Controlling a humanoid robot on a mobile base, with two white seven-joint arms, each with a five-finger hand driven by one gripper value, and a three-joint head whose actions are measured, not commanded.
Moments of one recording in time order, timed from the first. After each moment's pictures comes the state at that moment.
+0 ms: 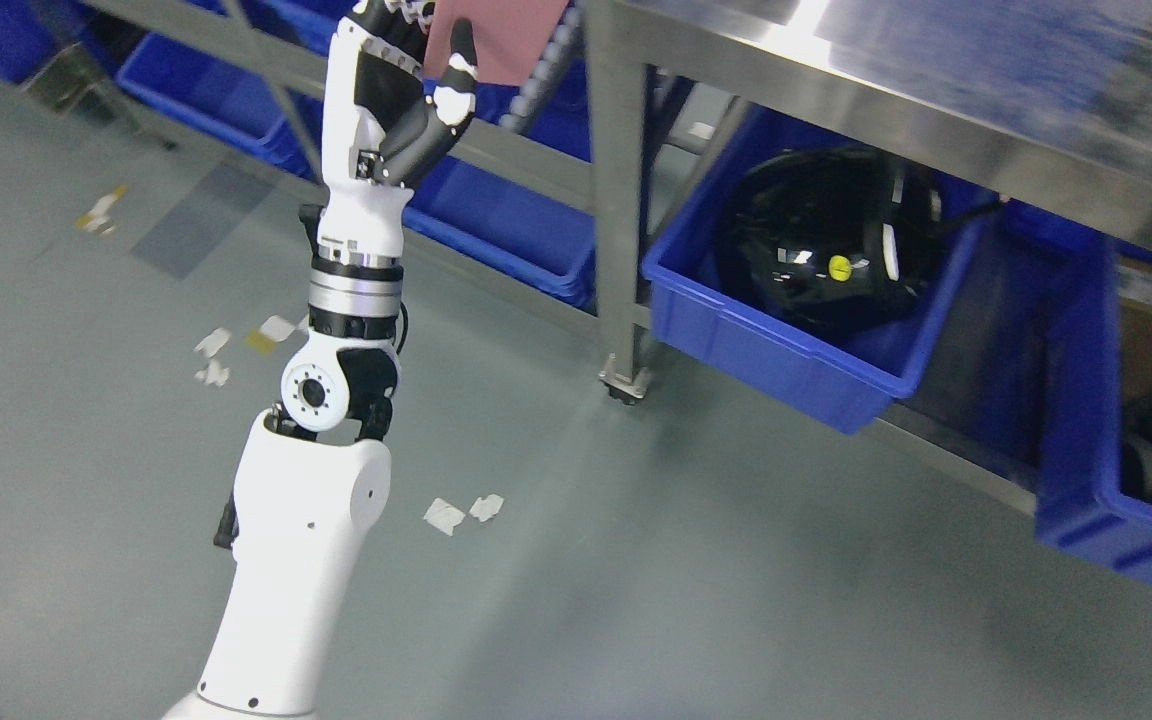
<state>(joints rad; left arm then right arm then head) -0.55 0.00 -0.29 -1.43 0.34 -0.52 -0.11 0.00 0.00 0.00 0.00 0.00 -0.06 -0.01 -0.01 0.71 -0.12</state>
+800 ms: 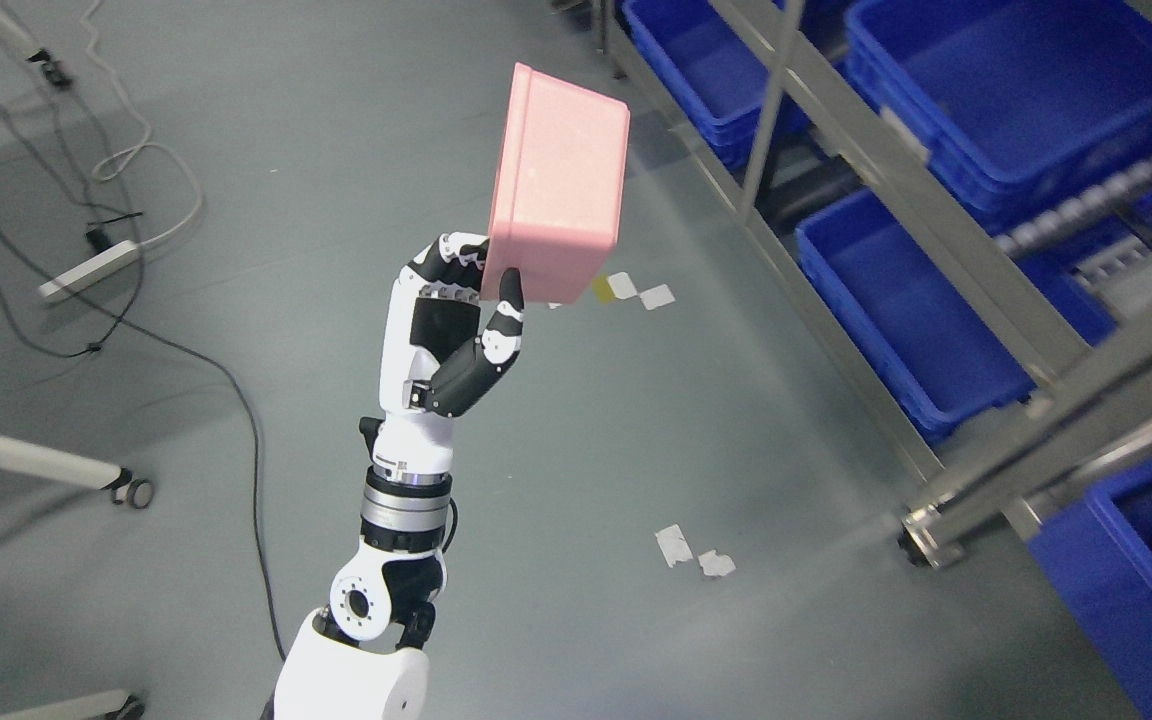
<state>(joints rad) -0.15 0.00 -0.37 -1.61 0.36 -0.60 -0.12 0.00 0.00 0.00 0.00 0.00 -0.06 -0.01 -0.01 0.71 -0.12</state>
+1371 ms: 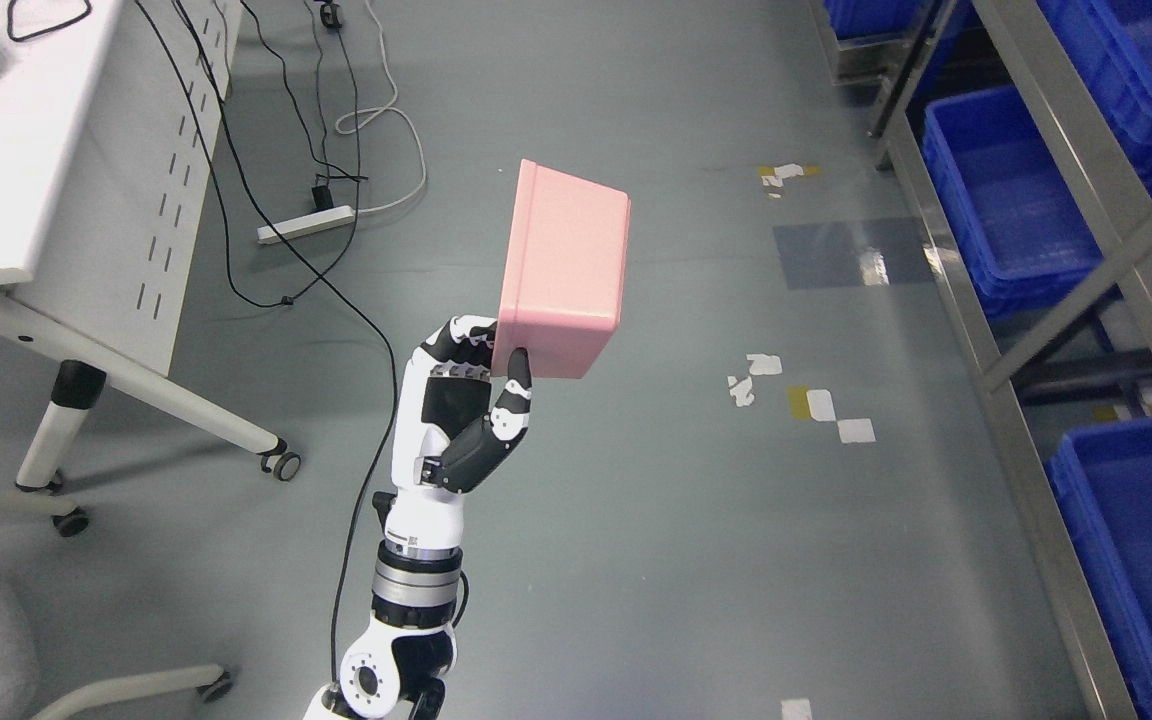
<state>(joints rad) -0.02 0.00 -0.38 -1.65 0.36 -0.62 -0.12 0.00 0.00 0.00 0.00 0.00 -0.06 -0.01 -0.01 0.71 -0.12</state>
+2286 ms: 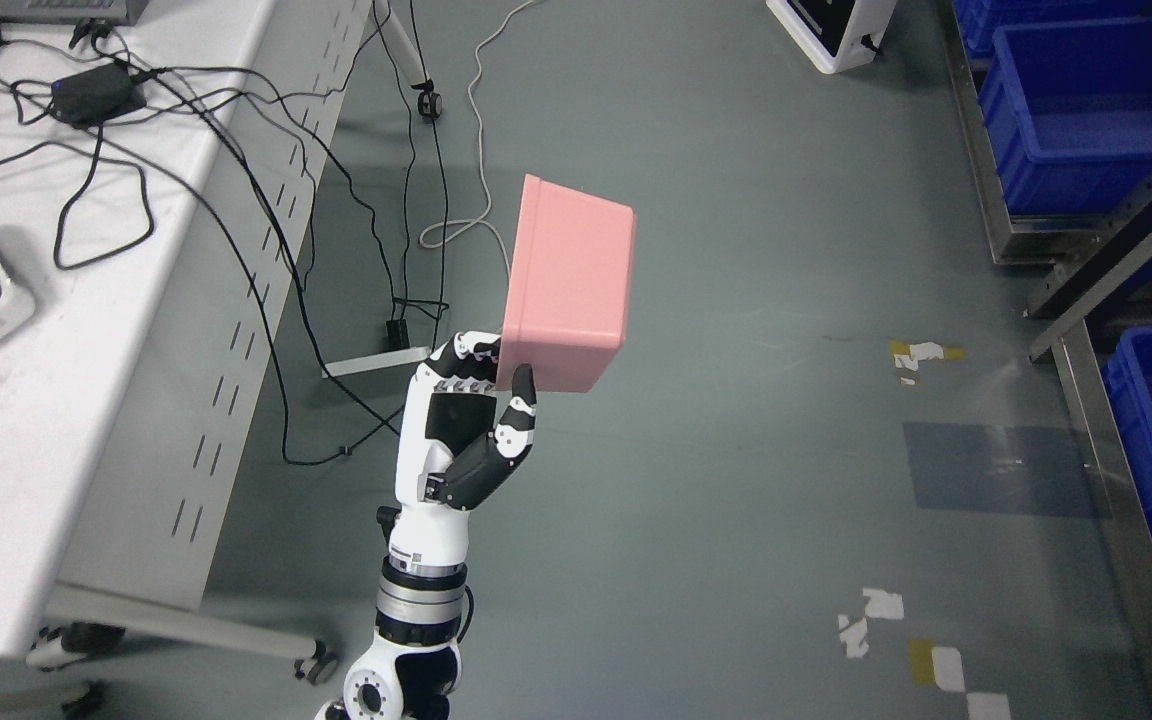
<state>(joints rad) 0.00 0.00 -0.40 -1.66 0.36 -0.64 -0.13 0.00 0.00 0.00 0.00 0.00 -0.06 -0.01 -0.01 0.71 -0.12</state>
